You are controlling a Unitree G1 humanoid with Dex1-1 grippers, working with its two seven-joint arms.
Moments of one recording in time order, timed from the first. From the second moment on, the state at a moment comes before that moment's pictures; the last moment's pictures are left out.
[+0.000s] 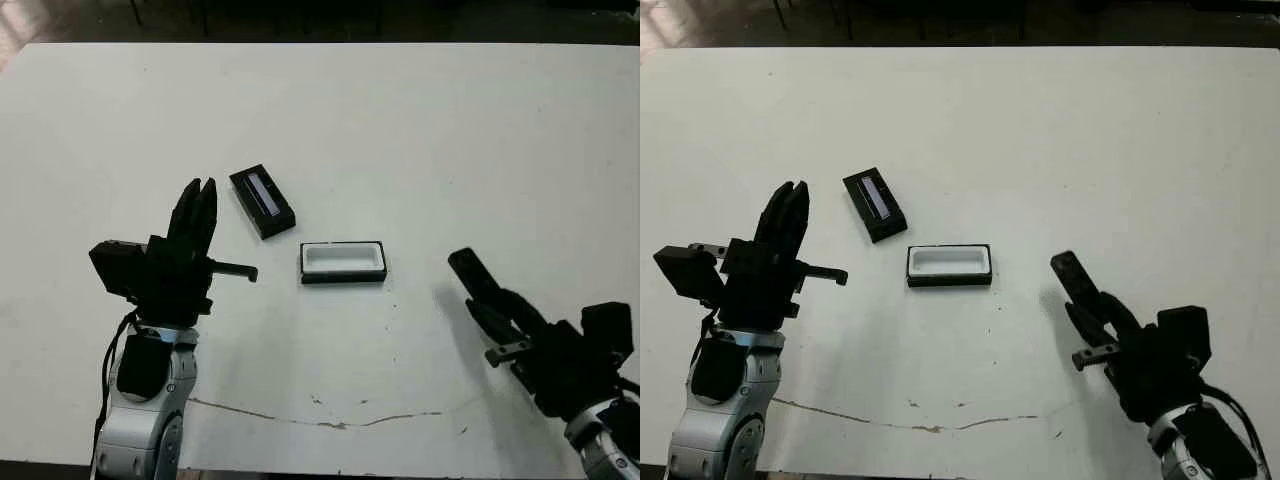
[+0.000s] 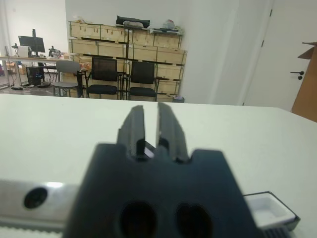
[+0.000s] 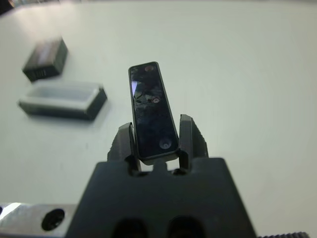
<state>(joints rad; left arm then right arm) 0.12 0.08 -0.04 -0.53 -0.12 0.06 -0.06 0.37 -0.39 -0.23 -0.82 0.43 0.63 0.23</state>
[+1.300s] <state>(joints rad) 0.12 0.08 -0.06 -0.53 -0.12 0.08 -0.03 -0.77 -0.77 0.32 0.20 0.25 0.50 1.26</state>
